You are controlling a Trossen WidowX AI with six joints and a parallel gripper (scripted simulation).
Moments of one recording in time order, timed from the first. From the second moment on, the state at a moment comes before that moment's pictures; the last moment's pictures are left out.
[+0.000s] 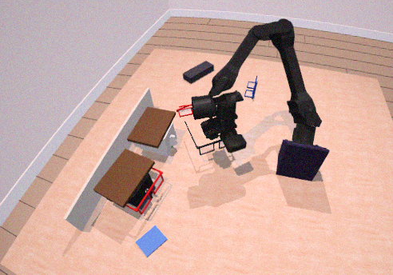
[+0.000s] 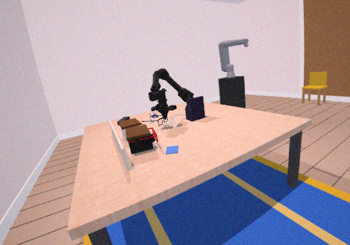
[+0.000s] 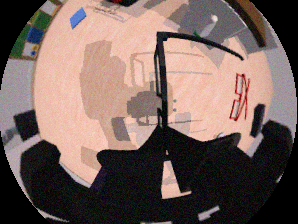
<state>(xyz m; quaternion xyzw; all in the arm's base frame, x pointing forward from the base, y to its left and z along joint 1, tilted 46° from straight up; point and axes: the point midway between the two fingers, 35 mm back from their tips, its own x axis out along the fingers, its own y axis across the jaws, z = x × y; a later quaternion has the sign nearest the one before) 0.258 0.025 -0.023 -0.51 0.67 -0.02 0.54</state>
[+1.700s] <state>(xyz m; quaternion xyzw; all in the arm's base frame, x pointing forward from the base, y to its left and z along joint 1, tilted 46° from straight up) 0.258 -0.003 -0.045 -0.51 0.67 -0.03 0.54</state>
